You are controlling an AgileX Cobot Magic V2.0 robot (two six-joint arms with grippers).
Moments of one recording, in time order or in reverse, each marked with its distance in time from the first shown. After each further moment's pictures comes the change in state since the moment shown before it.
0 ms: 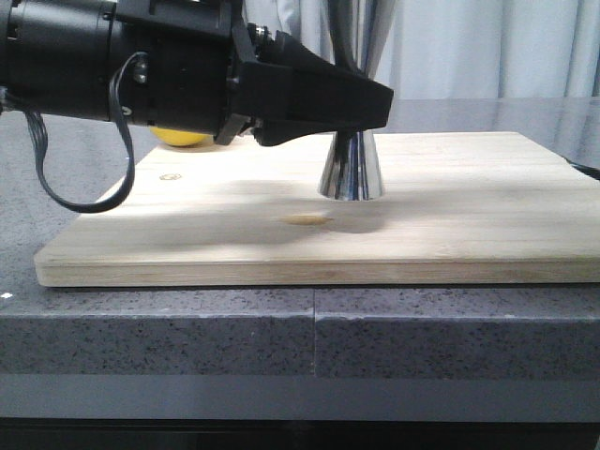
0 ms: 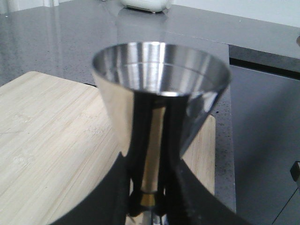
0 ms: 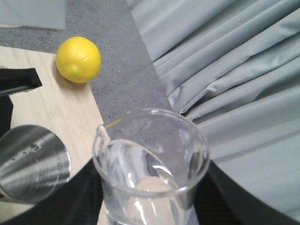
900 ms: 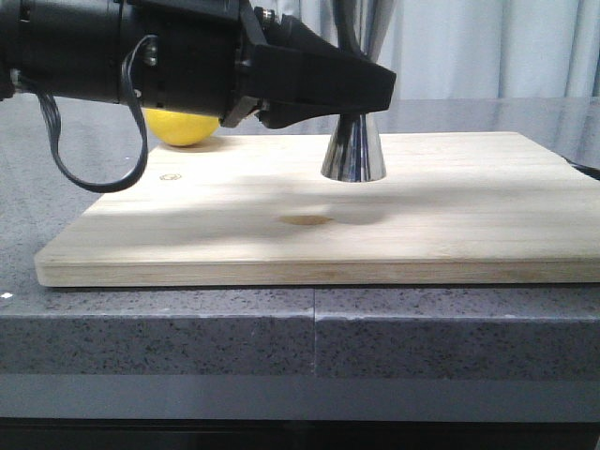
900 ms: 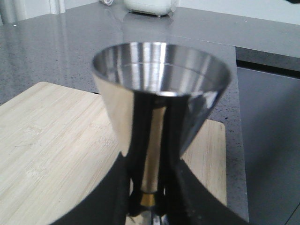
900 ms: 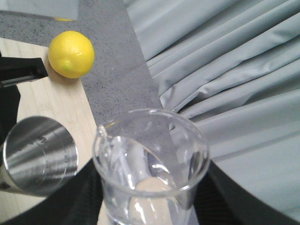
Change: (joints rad) left arm 0.000 0.000 -0.038 0.004 0.025 0.000; right arm 0.000 0.000 0.000 -0.065 0.008 0.000
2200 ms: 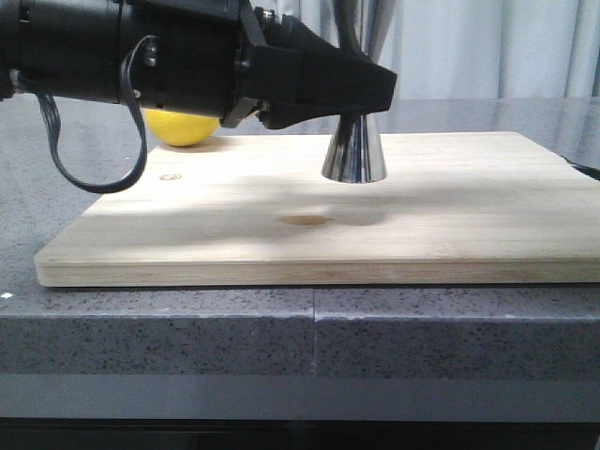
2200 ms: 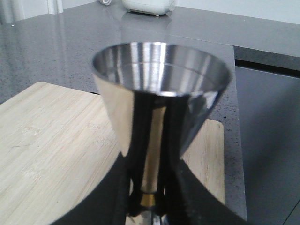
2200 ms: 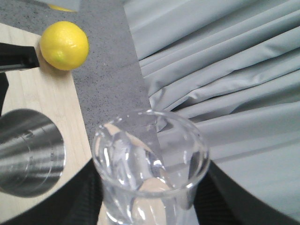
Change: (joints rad) left arm 0.000 0.000 0.000 0.008 -0.002 0.000; right arm 0.000 0.018 0.000 -0.112 0.000 -0.001
